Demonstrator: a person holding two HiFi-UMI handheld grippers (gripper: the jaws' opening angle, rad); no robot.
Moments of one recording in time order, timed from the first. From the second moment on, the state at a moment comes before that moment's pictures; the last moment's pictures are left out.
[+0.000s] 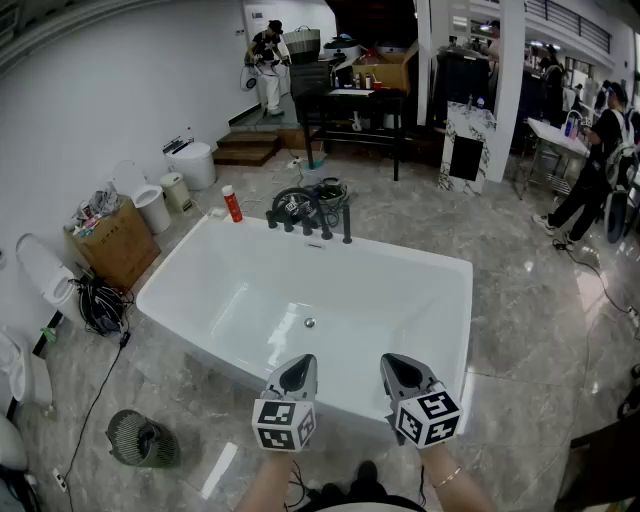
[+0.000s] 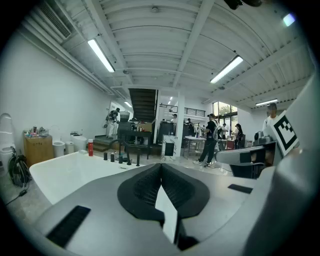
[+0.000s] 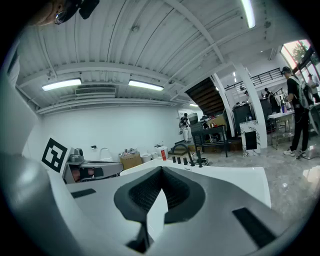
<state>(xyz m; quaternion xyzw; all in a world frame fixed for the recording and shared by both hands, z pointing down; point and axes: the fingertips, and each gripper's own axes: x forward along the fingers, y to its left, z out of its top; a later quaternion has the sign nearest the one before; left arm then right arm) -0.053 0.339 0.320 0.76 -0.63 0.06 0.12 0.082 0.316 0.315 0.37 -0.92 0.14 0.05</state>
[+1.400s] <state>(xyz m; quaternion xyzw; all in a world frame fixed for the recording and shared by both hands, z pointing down) -0.082 0.139 0.354 0.77 -0.62 0.08 0.11 0.053 0.139 0.341 0.39 -0.90 0.16 0.03</state>
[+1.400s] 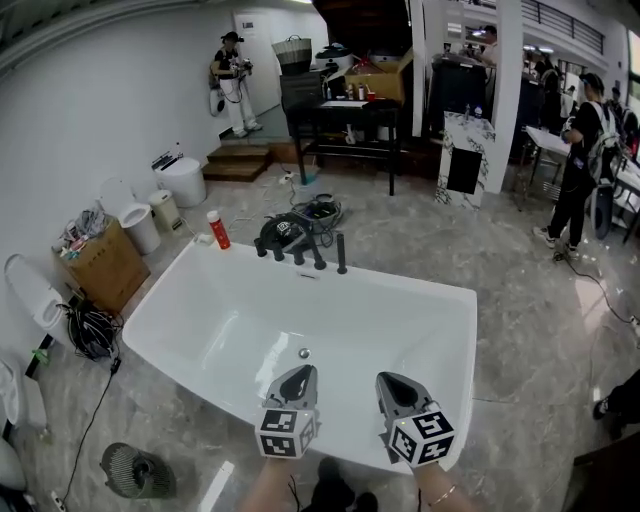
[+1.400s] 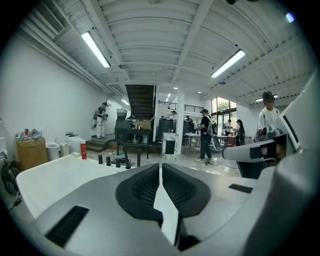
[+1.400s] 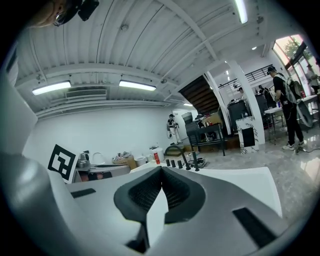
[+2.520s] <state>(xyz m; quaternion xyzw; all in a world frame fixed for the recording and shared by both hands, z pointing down) -0.221 -0.288 0.490 0.79 -0.58 0.11 0.14 -0.073 -0.239 0.484 0.46 -0.86 0.21 0.09</state>
